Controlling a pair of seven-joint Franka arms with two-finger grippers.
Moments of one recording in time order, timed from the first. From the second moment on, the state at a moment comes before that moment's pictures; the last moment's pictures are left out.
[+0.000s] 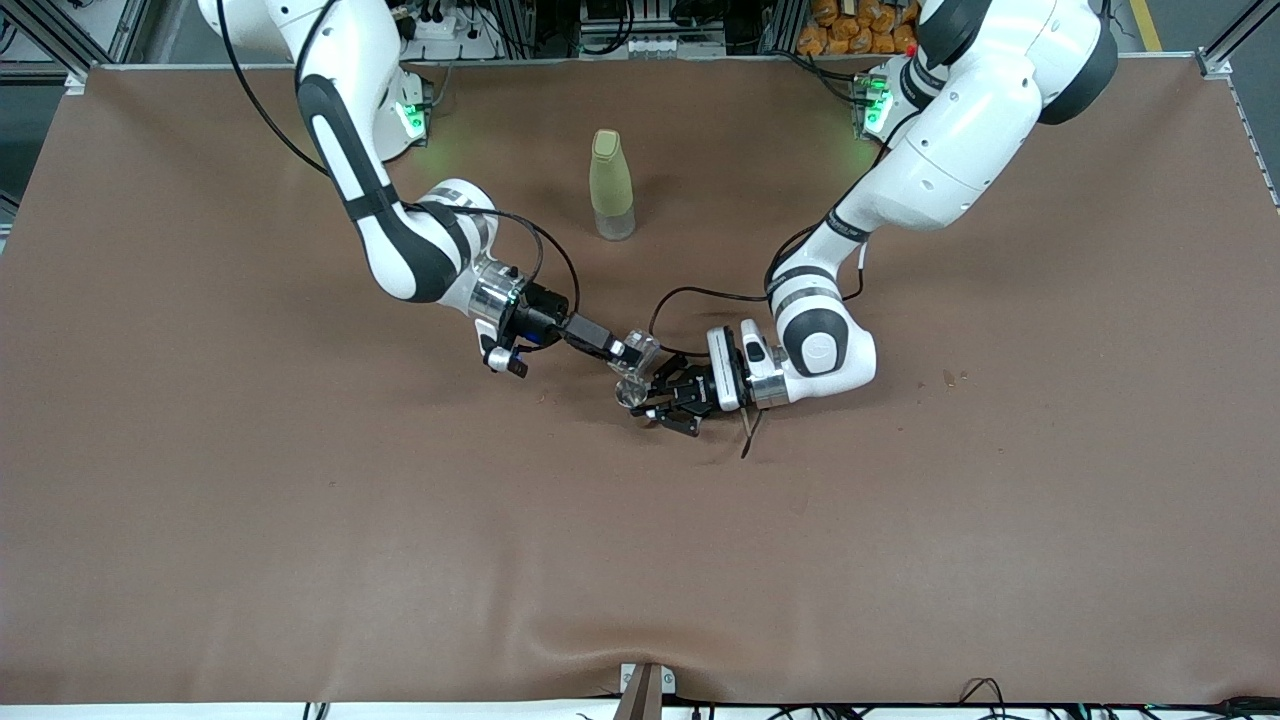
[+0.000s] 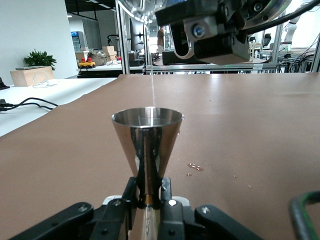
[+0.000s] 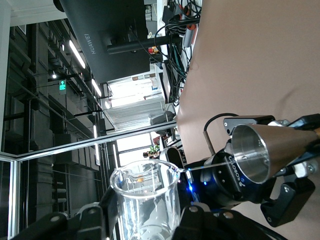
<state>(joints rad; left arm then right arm) -0.26 0.88 -0.34 -1.66 -1.85 2.31 2.67 0.68 0.43 -0.08 -2.04 2.47 2.21 -0.97</state>
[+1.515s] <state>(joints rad) -0.26 0.88 -0.34 -1.65 -1.85 2.31 2.66 0.63 0.43 -0.10 -2.01 2.28 2.20 -1.02</state>
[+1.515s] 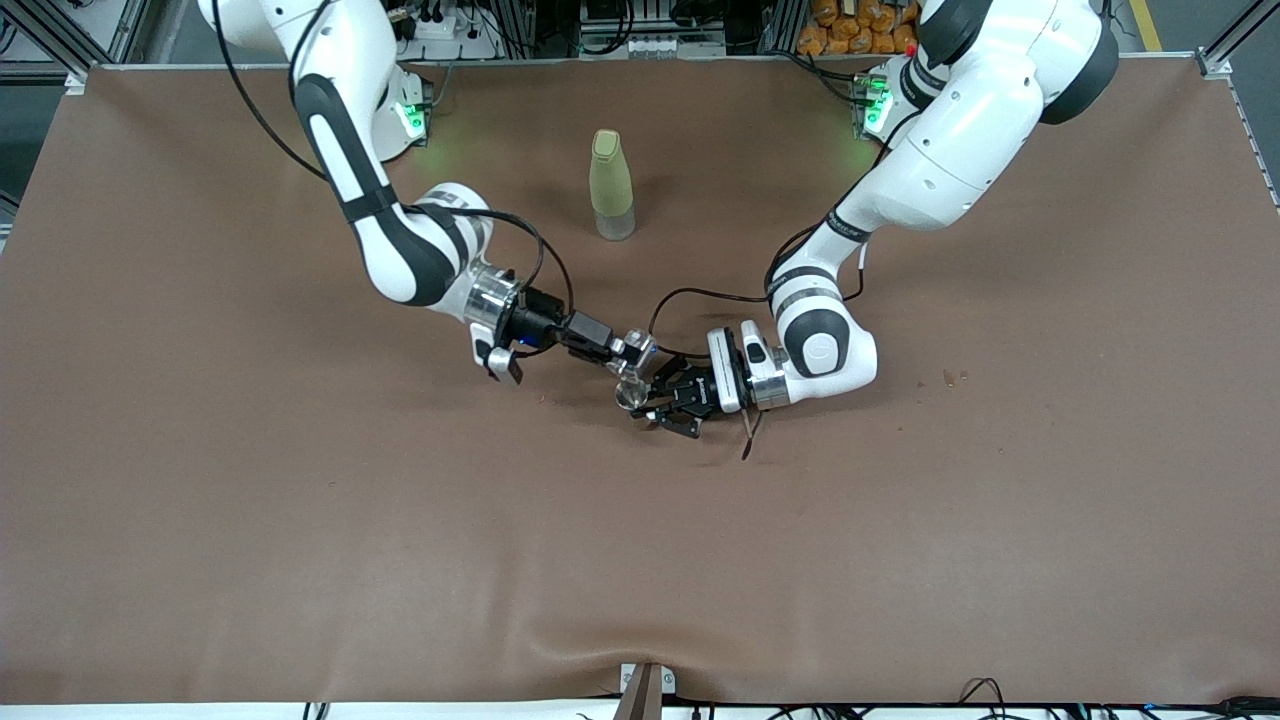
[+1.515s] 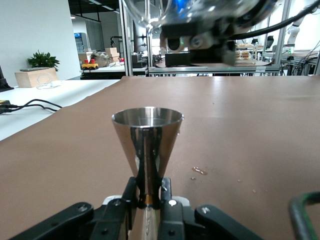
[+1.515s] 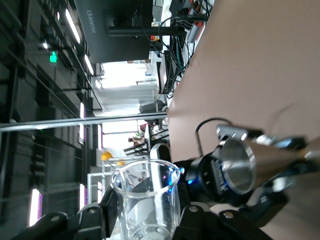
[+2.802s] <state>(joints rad) 0.24 0.71 -0.34 -1.86 -1.41 1.99 2.48 -0.12 0.64 -0.11 -1.84 1.20 1.58 -1.77</state>
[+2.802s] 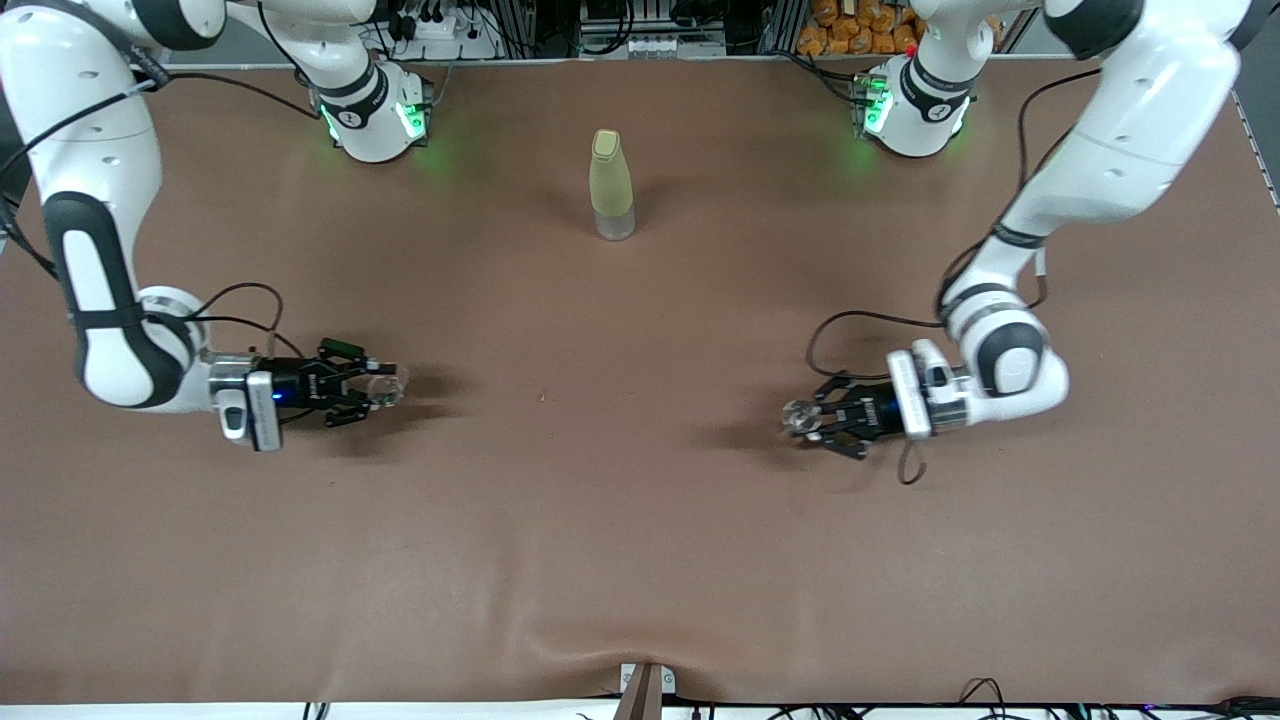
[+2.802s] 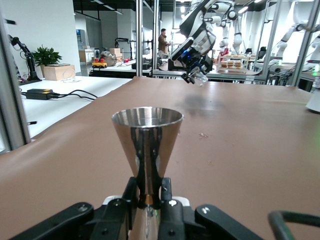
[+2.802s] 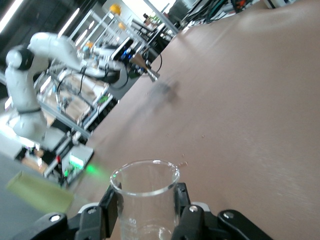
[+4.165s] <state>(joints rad) 0.72 0.80 -0.33 -1.91 -0.99 1.76 2.59 -0.47 0.88 -0.11 -1.66 1.00 1.41 -2.50</state>
